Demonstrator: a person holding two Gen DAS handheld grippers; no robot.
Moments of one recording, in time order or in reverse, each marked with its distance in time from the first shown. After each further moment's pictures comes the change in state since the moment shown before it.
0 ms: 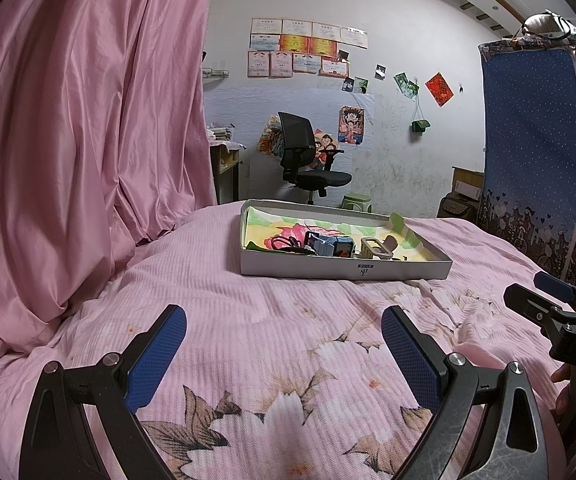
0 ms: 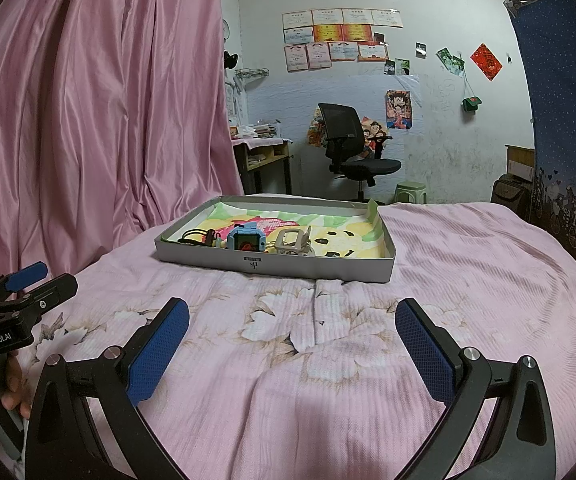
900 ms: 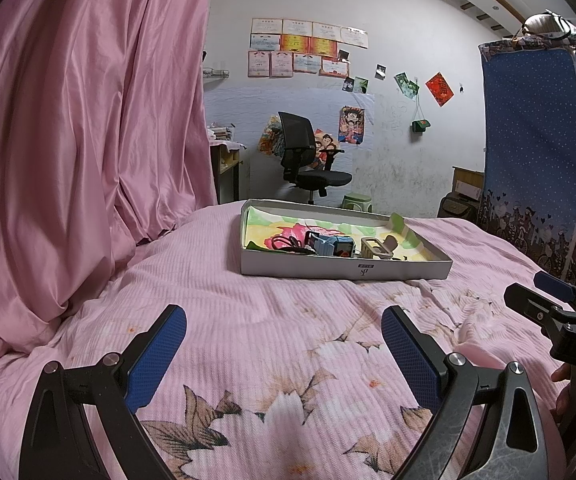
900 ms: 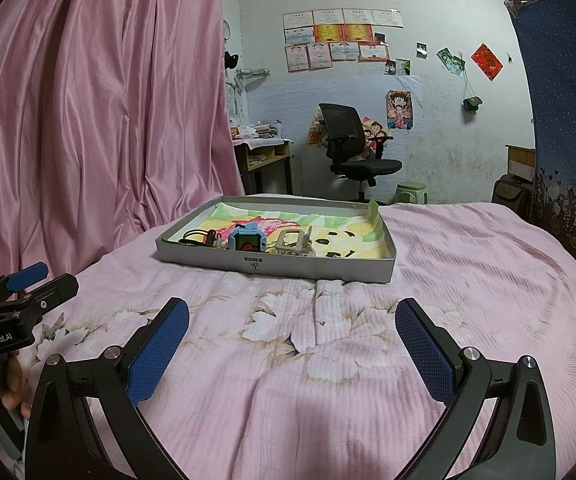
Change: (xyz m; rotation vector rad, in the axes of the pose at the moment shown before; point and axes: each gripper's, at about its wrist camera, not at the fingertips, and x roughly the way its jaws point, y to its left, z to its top) left arm 0.000 0.000 0.000 0.000 0.001 0.000; right arm 0.002 0.000 0.000 0.000 0.002 0.001
